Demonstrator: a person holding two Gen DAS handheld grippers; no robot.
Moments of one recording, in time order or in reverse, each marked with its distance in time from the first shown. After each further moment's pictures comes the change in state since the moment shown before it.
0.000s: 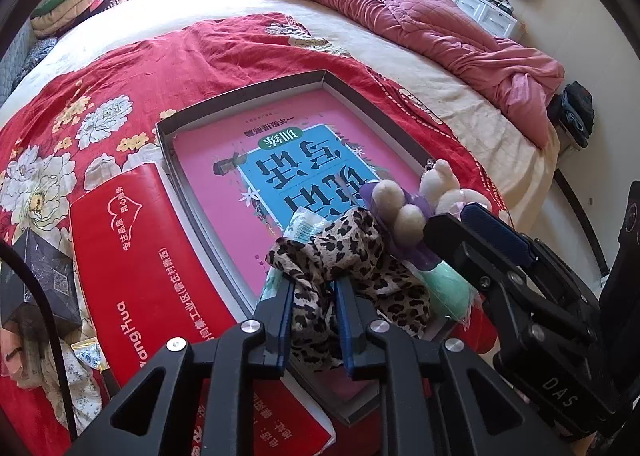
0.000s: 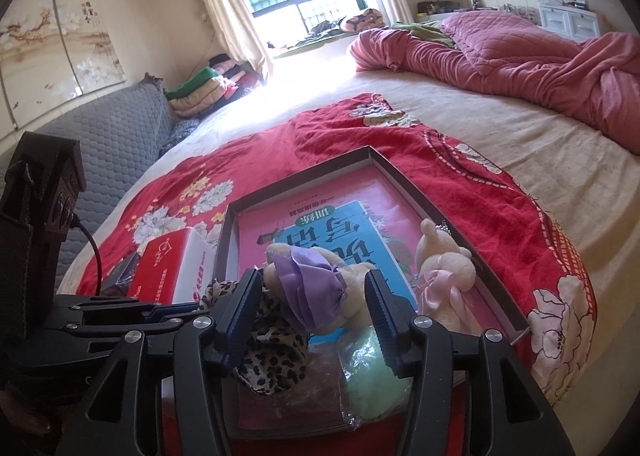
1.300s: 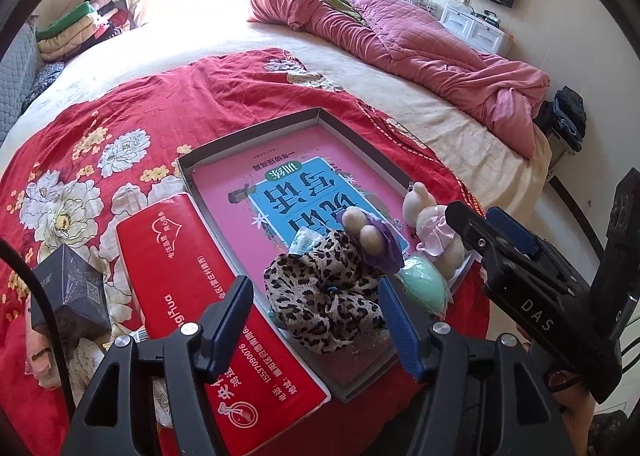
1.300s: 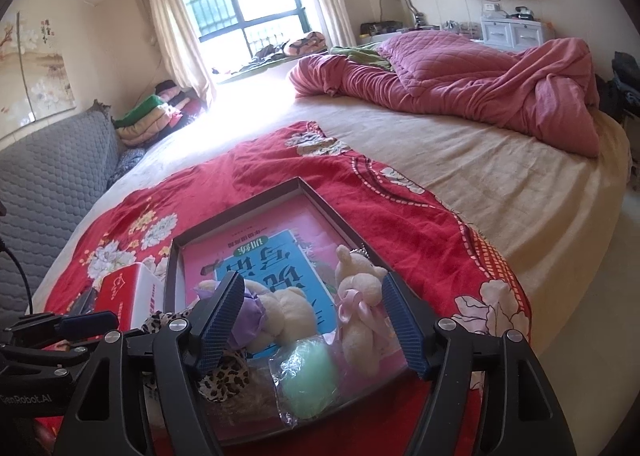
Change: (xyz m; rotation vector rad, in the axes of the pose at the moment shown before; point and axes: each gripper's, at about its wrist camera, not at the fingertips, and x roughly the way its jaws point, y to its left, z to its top) left arm -0.049 -0.004 -0.007 0.033 -0.106 0.020; right arm -0.030 -0.014 0.008 0.048 -0.087 -0.214
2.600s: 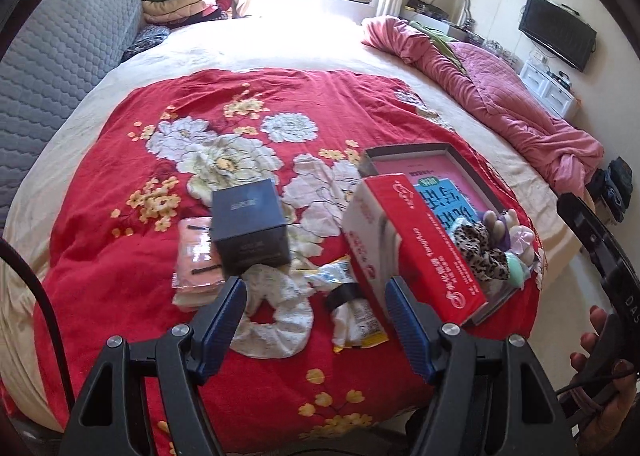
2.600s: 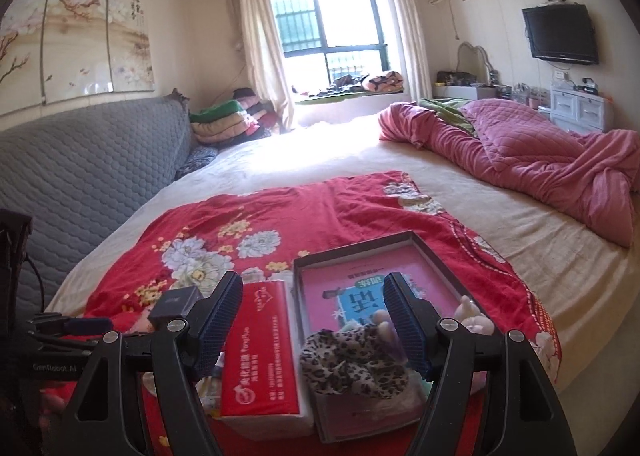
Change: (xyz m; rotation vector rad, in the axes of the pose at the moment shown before) left arm -0.119 0.152 -0.072 -0.257 -0.074 0.191; right arm -0.077 0.142 0.005 -0.243 -0.099 0.197
